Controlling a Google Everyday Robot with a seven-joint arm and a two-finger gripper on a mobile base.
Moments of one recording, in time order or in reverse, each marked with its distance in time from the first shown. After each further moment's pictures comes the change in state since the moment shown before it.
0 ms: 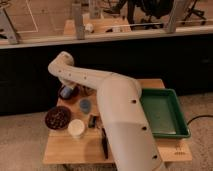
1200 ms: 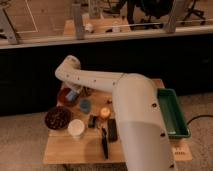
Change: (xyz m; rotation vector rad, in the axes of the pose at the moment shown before) arm 0.009 0.055 -0.010 -0.033 0.022 0.059
